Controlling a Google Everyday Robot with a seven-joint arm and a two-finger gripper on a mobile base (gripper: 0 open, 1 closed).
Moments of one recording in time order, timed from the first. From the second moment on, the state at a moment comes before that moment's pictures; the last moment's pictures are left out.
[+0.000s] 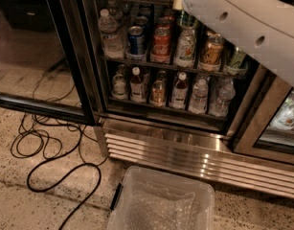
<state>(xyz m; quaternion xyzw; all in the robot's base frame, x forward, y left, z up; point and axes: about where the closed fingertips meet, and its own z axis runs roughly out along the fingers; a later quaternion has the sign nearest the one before) 0.704 -0.142 1.042 0.03 0.83 -0.01 0.56</state>
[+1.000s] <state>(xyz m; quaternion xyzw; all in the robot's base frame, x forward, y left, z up) 0.677 -0.144 0.995 0.12 0.87 0.08 0.48</state>
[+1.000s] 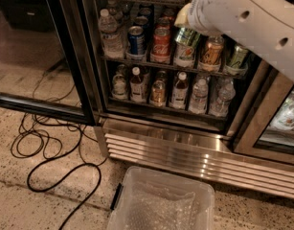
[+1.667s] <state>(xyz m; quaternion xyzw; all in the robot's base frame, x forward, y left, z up) 0.660 -0.134 0.969 0.15 0.88 0.13 0.43</state>
